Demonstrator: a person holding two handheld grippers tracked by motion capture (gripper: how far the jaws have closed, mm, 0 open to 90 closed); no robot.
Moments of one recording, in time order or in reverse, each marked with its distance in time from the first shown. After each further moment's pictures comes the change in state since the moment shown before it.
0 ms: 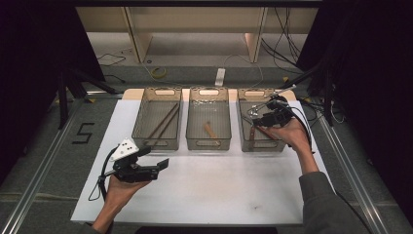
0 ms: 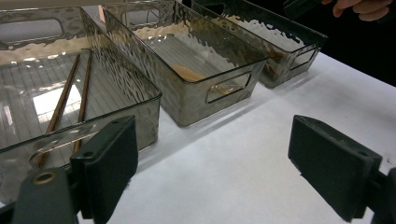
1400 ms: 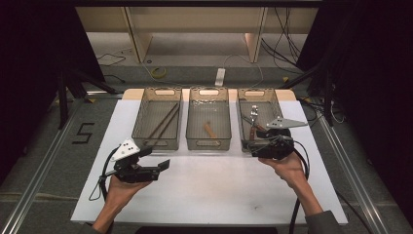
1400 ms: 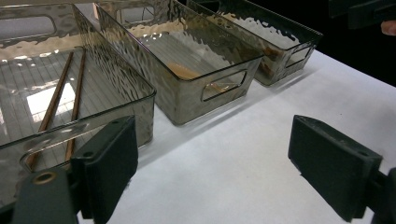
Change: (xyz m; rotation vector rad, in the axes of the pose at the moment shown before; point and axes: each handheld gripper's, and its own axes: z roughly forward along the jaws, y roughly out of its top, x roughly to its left) left arm -0.001 0.000 0.001 0.008 -0.016 0.003; right arm 0.076 -0.071 -0.044 -0.321 0.128 -0.049
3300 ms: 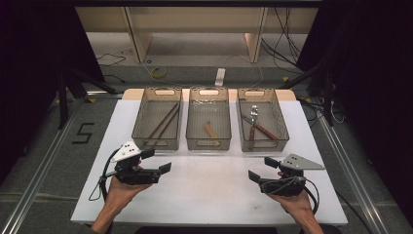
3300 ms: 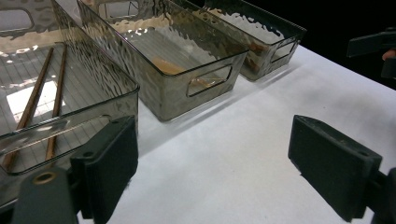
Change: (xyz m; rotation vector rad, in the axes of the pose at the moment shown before) left arm -0.002 -0.002 0.000 0.018 -0.056 0.002; right arm 0.022 -0.085 -0.034 -0.119 0.053 0.038
